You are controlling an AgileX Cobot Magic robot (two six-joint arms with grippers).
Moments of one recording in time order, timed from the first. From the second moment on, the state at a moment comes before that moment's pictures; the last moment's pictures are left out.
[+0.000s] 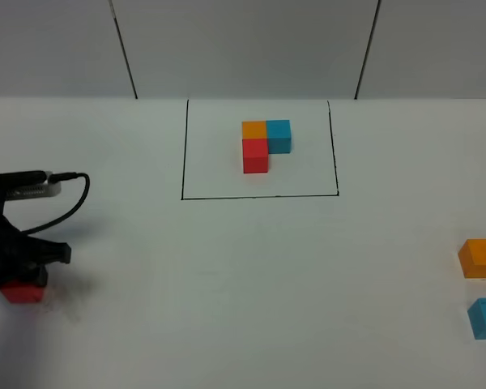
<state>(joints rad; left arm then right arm) -0.03 1.67 -0.82 0.01 0.53 -0.11 0.05 -0.01 -0.51 -0.29 1.09 0.26</state>
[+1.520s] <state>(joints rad) -0.41 1.65 -1.02 -0.04 0.68 -0.32 0.05 -0.01 -0.51 -0.29 1.09 0.26</state>
